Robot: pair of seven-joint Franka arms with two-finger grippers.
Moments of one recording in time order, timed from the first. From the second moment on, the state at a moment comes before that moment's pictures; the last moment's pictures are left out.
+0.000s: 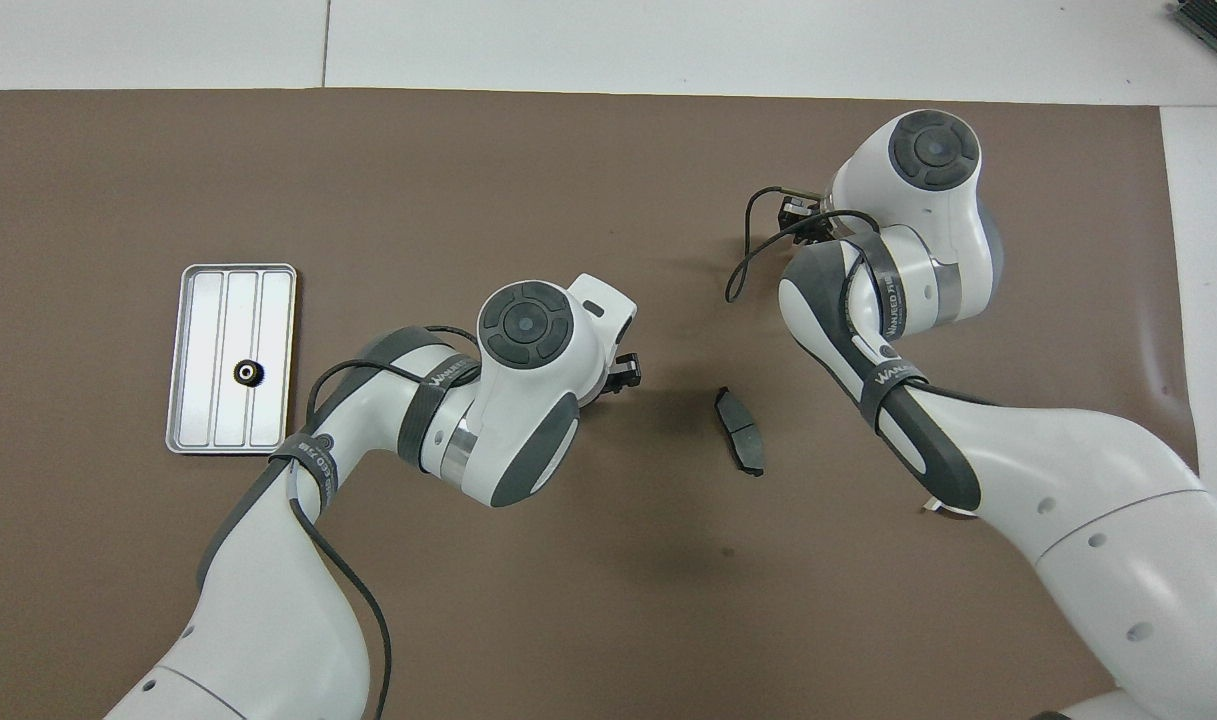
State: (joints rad) left arm -0.62 0.43 -0.05 -1.80 -0.12 2.26 -0.71; right arm 0.18 0.66 0.01 -1.48 -0.11 2.24 0.60
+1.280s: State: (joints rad) left arm -0.62 0.41 -0.03 -1.87 -0.11 2.26 -0.72; right arm 0.21 0.54 0.04 -1.47 -0.10 2.14 0.64
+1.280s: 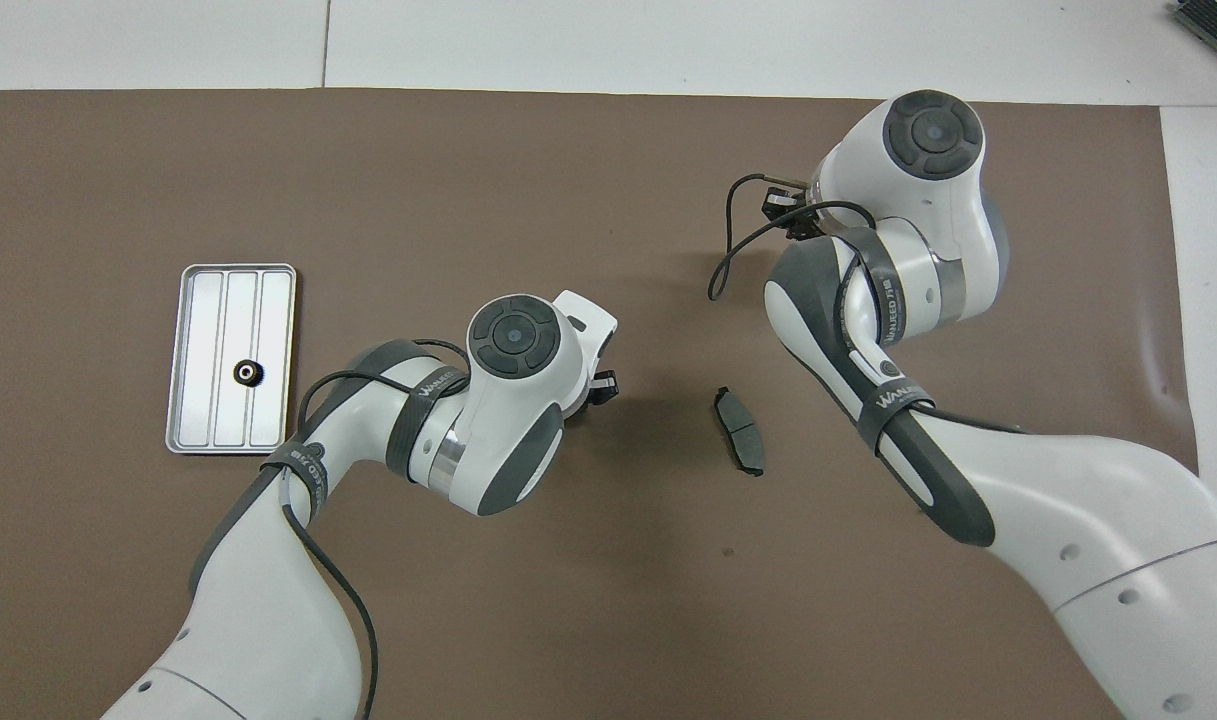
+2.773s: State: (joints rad) left arm -0.07 0.06 -0.01 -1.87 -0.11 1.68 0.11; right arm 0.50 0.50 0.17 -1.69 -0.10 2.26 0.96
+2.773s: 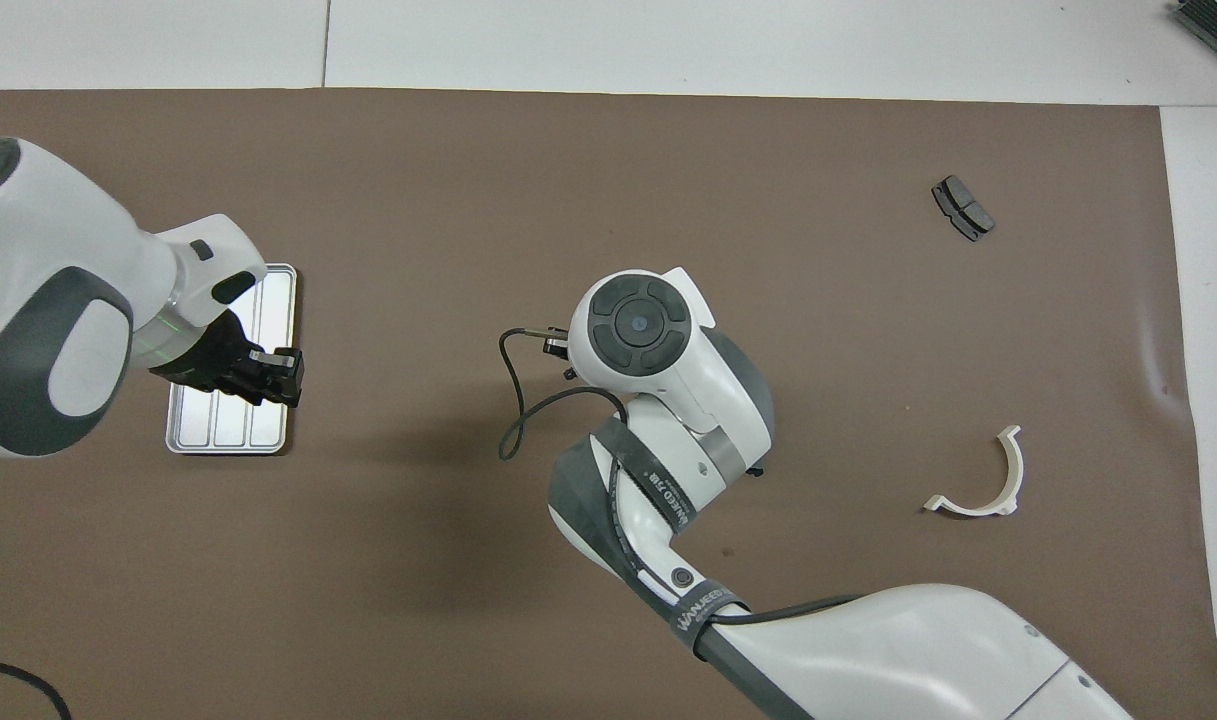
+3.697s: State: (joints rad) left arm 0.11 0.08 -0.01 -2.10 -0.10 2.16 0.23; right arm 0.30 0.37 0.16 -1.70 -0.11 2.28 0.81
